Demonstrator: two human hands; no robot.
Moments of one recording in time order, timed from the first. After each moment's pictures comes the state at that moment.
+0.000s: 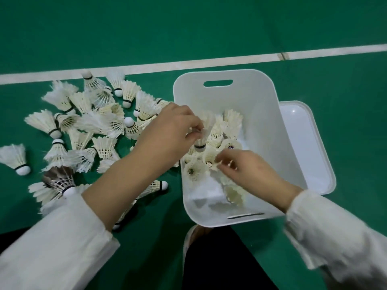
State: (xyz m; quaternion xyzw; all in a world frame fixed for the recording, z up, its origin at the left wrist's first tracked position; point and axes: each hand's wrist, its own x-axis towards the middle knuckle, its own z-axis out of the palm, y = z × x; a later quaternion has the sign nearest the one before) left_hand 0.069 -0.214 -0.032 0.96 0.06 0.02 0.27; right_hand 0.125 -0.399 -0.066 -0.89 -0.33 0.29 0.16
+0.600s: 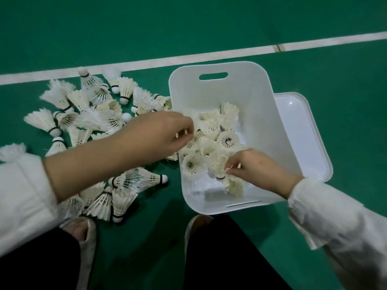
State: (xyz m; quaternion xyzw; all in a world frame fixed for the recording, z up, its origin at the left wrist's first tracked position) left_hand 0.053 -0.197 -0.015 0.97 -0.07 -0.08 0.20; right_hand 0.131 -0.421 -0.076 -0.88 -0.34 0.32 0.06
